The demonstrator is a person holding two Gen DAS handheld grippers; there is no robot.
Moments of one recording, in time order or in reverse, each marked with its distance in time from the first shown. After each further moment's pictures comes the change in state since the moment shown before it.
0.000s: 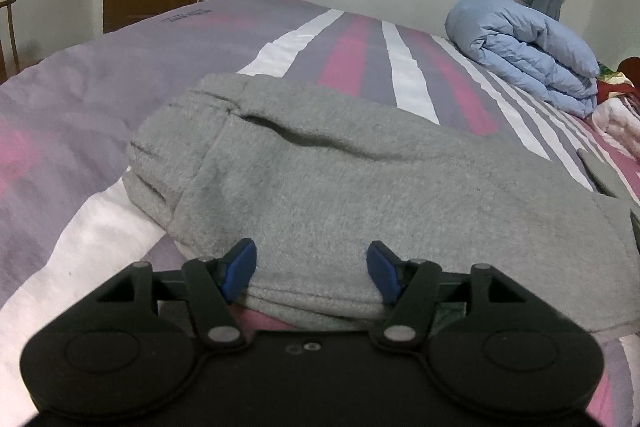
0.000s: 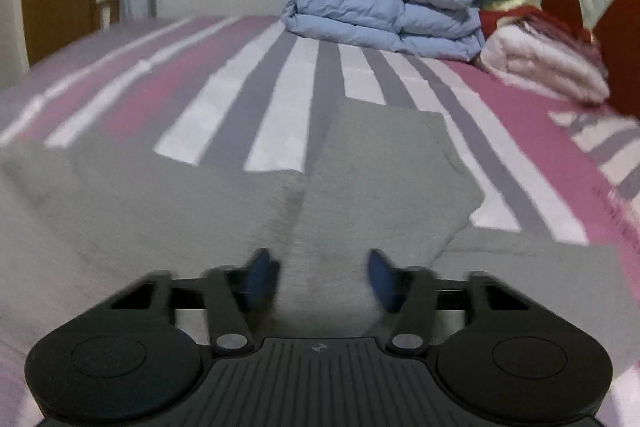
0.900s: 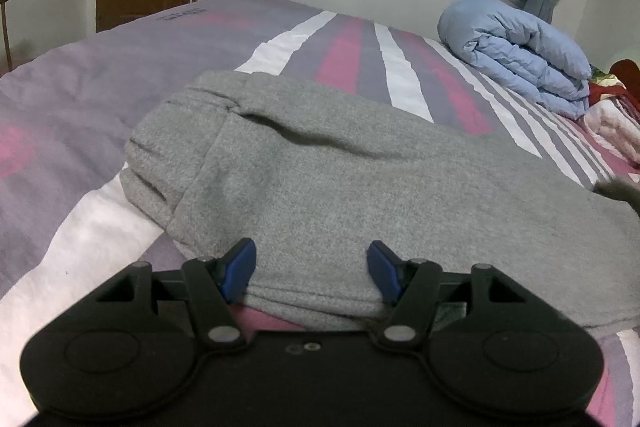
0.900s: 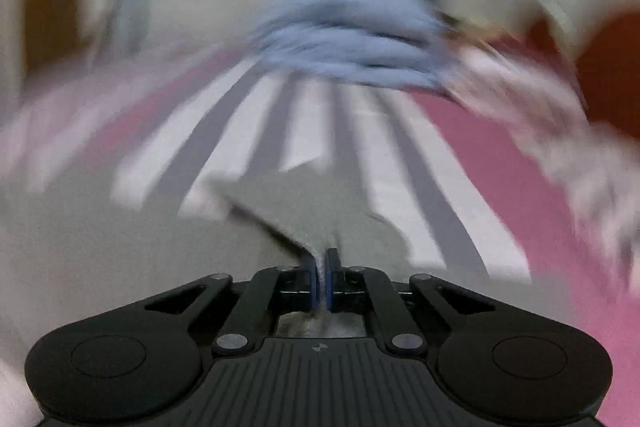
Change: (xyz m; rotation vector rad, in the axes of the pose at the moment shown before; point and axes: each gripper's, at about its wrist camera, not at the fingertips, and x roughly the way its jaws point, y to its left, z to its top) left arm 0.001 0.006 -0.004 0.000 -0.014 -0.031; right arm -0.041 -0.111 -0.012 0.340 -0.164 0.003
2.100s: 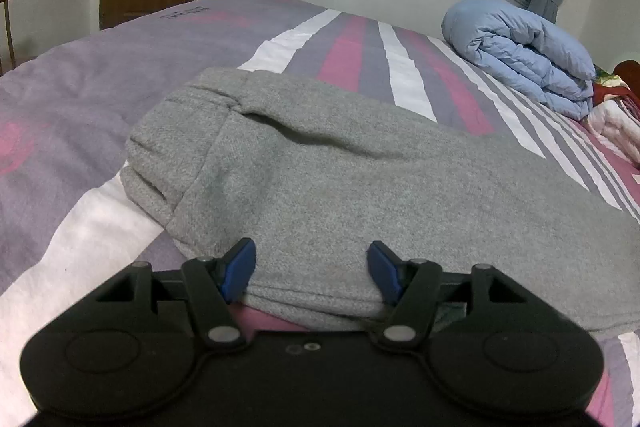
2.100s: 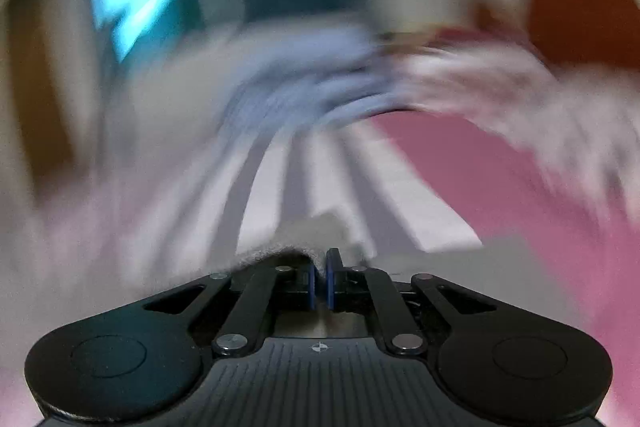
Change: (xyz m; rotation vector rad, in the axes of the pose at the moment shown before) left arm 0.001 -0.002 0.002 -0.005 0.008 0.013; right arm -0.043 -0.130 -0.026 0.392 -0.185 0.085
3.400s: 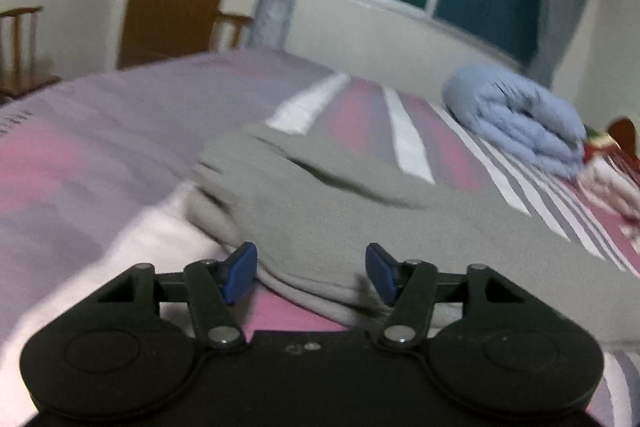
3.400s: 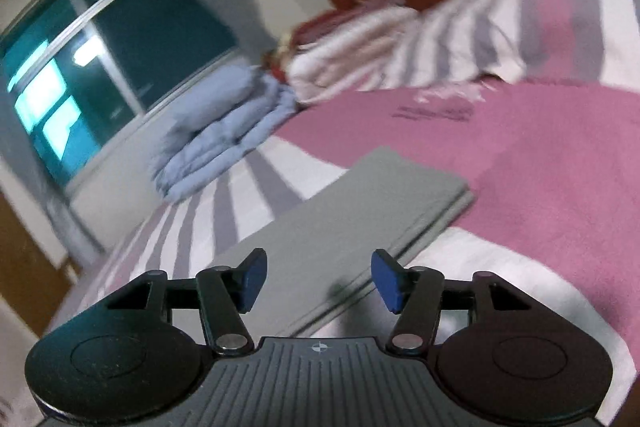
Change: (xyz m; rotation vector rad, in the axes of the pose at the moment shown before) left arm -0.057 0.031 -0.019 -0.094 -0.216 -0.003; right arm -0.064 -0.007 -0.036 -0.057 -0.018 -0.054
